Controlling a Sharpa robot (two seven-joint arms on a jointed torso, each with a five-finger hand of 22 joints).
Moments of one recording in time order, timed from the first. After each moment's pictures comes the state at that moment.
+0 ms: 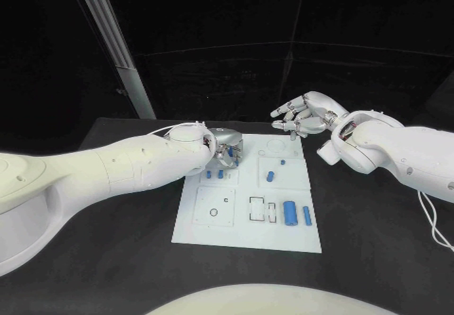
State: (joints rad) left arm 1.27 -0.39 -0.20 1.05 -1.41 -0.10 0.01; left_hand 1.39 -0.10 0.46 -0.03 0.11 1.10 0.13 0.14 0.08 1.13 0.06 0.23 0.07 1.47 -0.01 1.35 1.10 0.12 1.46 0.08 1.01 1.07; right arm 1.25 -0.80 -0.01 1.38 -0.85 -0.26 0.18; right_hand 1.45 0.01 -0.07 0.19 0.39 0.90 0.17 0.08 0.07 1.04 0.08 0.70 0.71 1.40 0.00 0.94 0.92 0.18 1.12 0.10 0.84 0.39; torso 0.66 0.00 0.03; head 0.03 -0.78
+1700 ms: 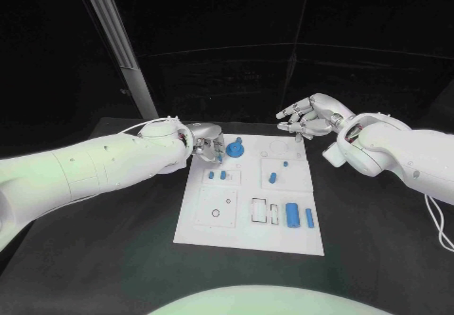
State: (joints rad) left arm 1.27 -0.59 -0.14 1.19 -1.37 -0.09 -0.01; left_hand 1.38 -0.12 0.51 -0.06 0.11 1.11 0.13 0.13 0.08 1.16 0.07 0.19 0.07 1.47 -0.01 1.35 1.08 0.12 1.46 0.07 1.06 1.11; right arm 1.25 -0.81 -0.01 1.37 -0.85 -0.25 0.18; right_hand 1.45 0.01 -0.07 0.19 0.39 0.90 0.17 0.08 0.07 1.04 0.08 0.70 0.71 1.40 0.00 0.94 0.92 0.18 1.12 0.10 0.84 0.39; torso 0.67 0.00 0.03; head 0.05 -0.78
